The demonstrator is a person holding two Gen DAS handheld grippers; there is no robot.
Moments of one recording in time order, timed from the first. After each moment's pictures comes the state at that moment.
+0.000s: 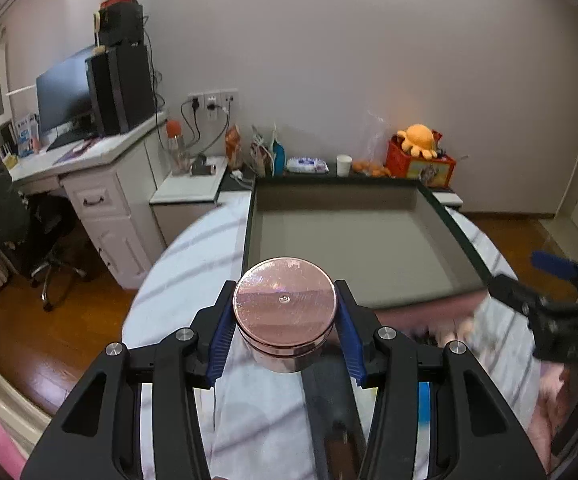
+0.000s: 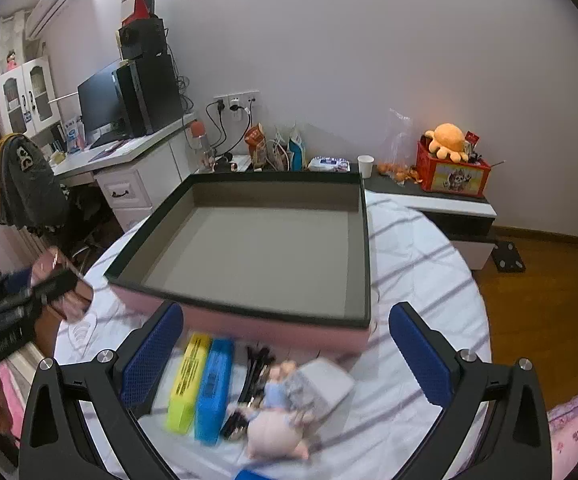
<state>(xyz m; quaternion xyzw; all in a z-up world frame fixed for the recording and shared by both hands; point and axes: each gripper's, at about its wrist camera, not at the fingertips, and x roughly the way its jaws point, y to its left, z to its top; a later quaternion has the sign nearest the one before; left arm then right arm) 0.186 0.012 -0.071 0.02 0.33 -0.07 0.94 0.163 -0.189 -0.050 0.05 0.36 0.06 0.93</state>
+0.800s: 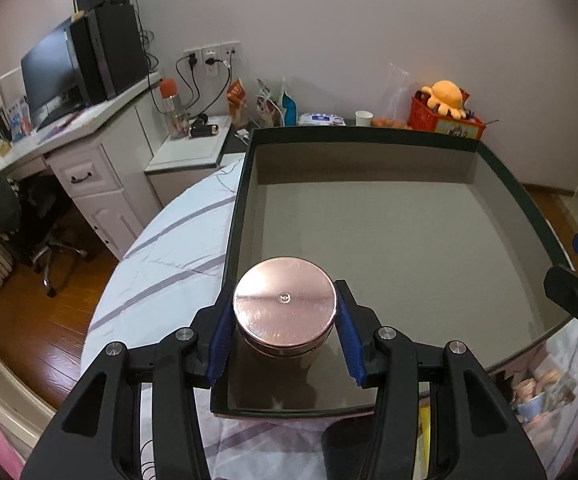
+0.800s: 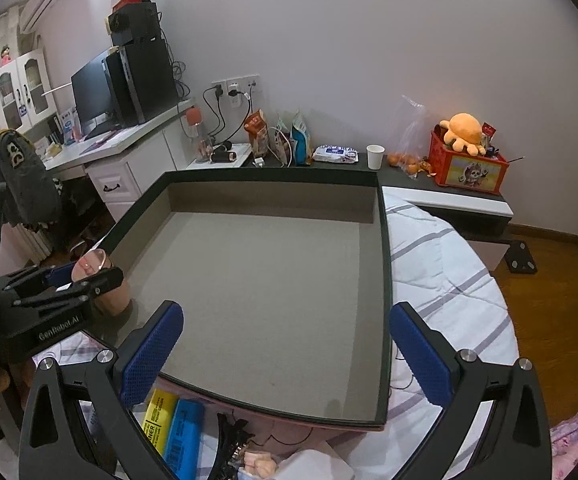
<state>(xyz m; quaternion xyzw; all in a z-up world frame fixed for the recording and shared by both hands) 0.281 -0.002 -0.142 0.05 0.40 -0.05 0.91 0.237 -0.189 -0.085 0.05 0.39 0.08 0.92</state>
